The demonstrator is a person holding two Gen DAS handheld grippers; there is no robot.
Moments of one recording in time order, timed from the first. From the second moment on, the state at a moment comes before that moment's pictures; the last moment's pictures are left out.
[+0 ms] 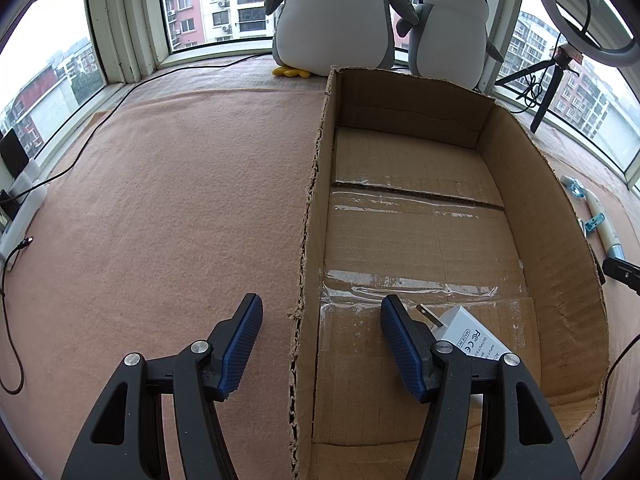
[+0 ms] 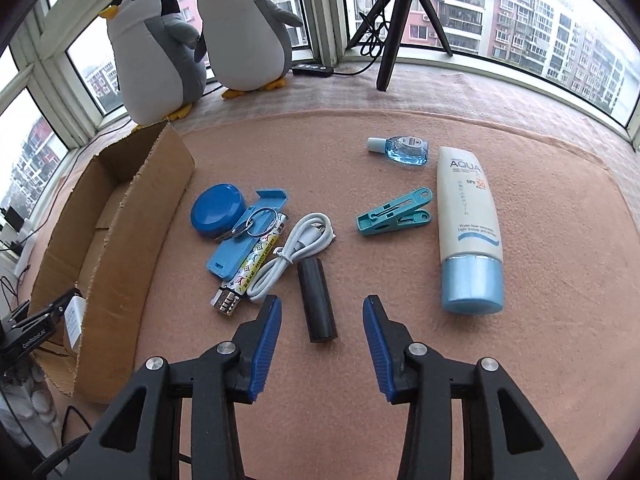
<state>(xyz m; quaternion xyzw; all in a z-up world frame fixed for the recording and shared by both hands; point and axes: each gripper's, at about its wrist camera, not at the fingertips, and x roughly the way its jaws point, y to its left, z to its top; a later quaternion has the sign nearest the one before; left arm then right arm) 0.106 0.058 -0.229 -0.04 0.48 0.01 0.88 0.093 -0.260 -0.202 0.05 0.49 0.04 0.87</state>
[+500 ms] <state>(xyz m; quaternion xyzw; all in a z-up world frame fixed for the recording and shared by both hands) 0.106 0.058 -0.230 -0.04 0.48 0.01 0.88 0.113 -0.246 -0.219 0.02 0.52 0.03 0.86</state>
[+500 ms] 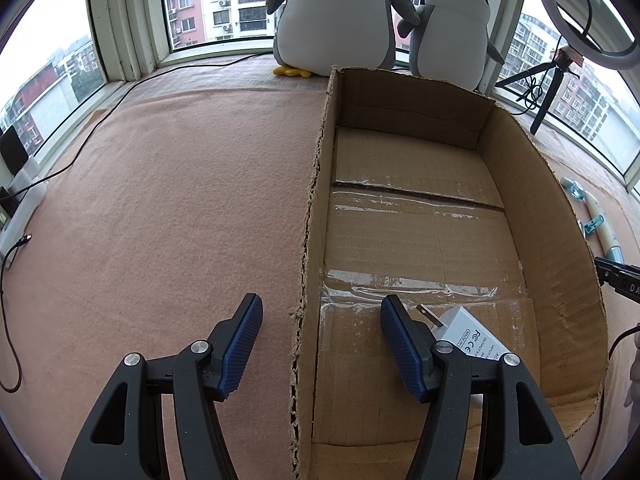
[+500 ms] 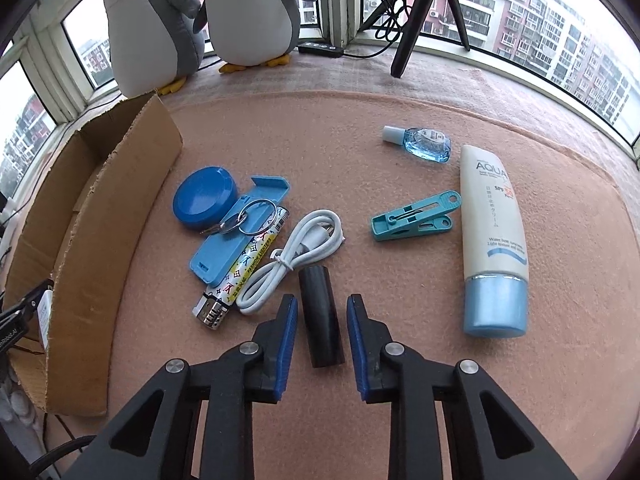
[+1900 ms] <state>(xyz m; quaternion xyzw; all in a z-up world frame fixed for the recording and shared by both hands) 0.107 0.058 -0.229 -0.04 0.48 0.01 0.88 0.115 -0.160 -0.134 0.02 0.44 0.13 0.89</state>
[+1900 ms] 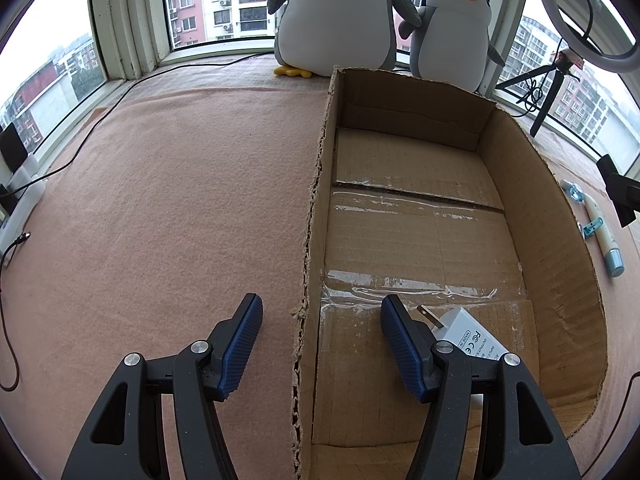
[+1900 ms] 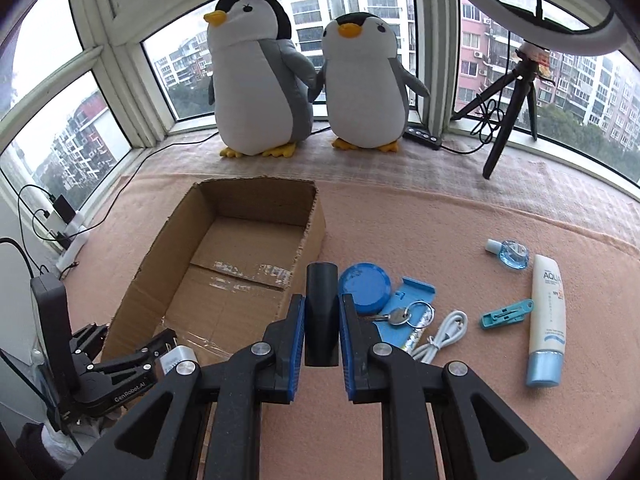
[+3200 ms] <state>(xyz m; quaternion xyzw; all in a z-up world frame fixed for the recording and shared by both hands) 0.107 0.058 -0.229 -0.04 0.48 0.01 0.88 0.137 -0.075 -0.162 -0.03 0.47 0.19 0.86</state>
